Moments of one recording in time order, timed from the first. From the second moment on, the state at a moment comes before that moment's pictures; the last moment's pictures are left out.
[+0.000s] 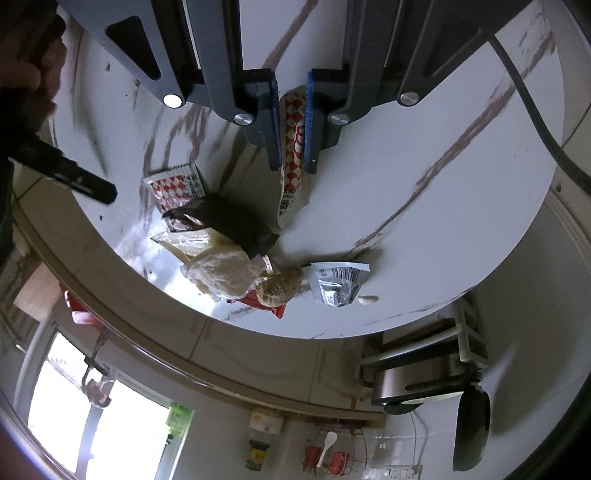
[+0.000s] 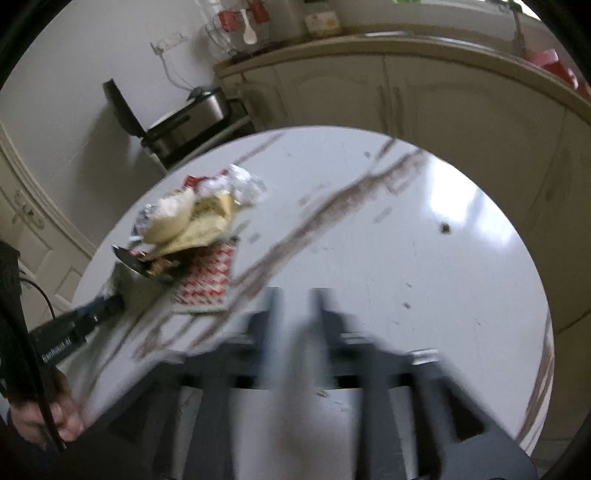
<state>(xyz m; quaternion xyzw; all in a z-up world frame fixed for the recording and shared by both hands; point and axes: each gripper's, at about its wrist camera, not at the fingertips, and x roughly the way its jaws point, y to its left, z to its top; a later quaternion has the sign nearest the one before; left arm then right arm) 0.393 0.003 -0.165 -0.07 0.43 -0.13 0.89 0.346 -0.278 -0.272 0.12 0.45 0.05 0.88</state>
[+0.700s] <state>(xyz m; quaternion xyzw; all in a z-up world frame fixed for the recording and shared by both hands) 0.357 0.027 -0.148 -0.09 0.42 -0.12 0.90 0.363 -0.181 -0.268 -0.02 0.47 0.06 0.88</state>
